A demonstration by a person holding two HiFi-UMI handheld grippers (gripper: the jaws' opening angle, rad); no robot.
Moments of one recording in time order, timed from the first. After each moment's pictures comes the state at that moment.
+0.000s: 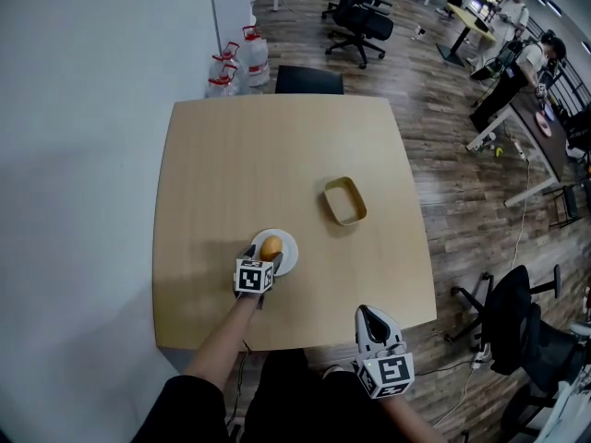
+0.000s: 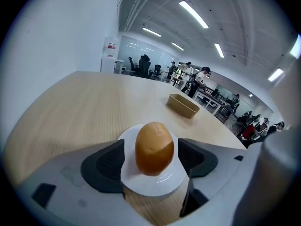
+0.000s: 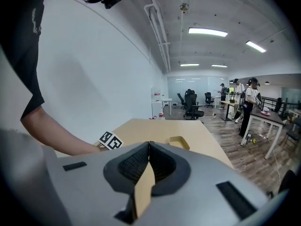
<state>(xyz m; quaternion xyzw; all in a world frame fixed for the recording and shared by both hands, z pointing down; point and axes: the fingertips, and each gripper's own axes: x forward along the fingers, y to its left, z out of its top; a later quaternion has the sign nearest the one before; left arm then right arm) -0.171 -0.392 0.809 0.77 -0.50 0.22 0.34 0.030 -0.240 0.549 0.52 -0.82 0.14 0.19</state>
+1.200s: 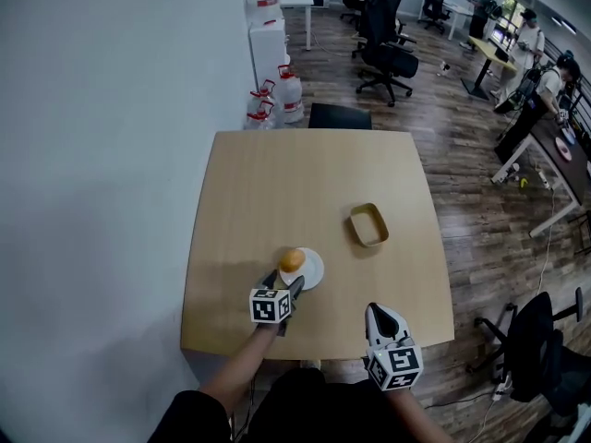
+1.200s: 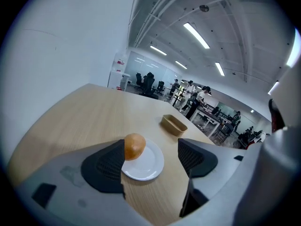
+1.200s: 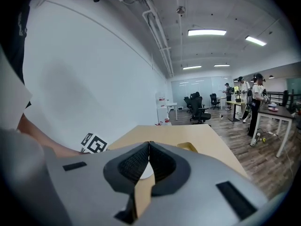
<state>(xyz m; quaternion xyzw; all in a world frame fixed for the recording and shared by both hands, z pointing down) -0.184 -0.344 0.721 0.77 -0.54 0.12 0.33 0.015 -0.255 0.539 0.49 -0.85 0.14 0.14</state>
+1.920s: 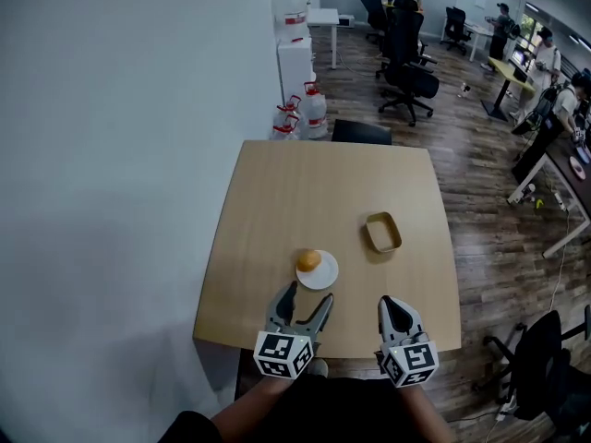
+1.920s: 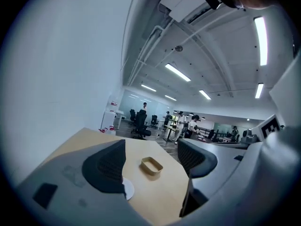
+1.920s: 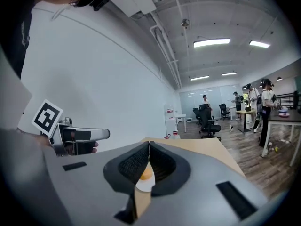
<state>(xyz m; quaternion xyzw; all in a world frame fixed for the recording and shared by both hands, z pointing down) -0.143 -0.239 0.489 0.80 -0.58 -0.03 0.16 0.011 -0.244 0.482 0.45 -0.88 0.09 0.08</state>
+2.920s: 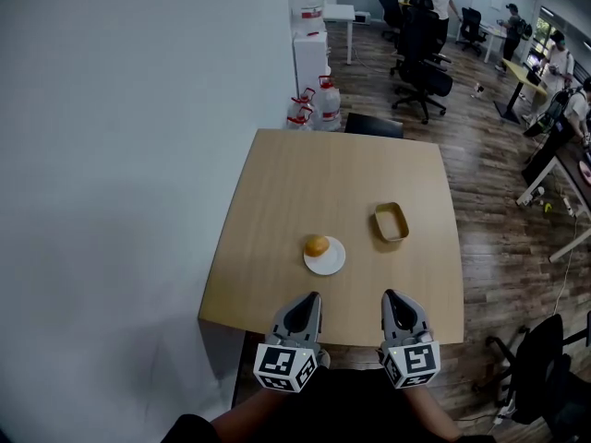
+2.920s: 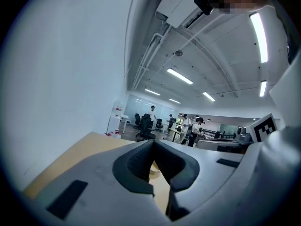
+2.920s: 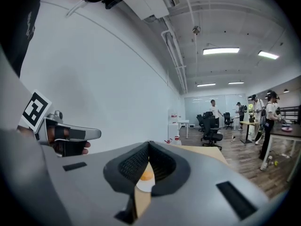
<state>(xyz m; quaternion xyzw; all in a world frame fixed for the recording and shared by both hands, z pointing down) -0.137 -0.174 0.462 0.77 -0.62 -0.05 0.14 0.003 -0.211 0.452 0.44 -0.89 0.04 0.09</state>
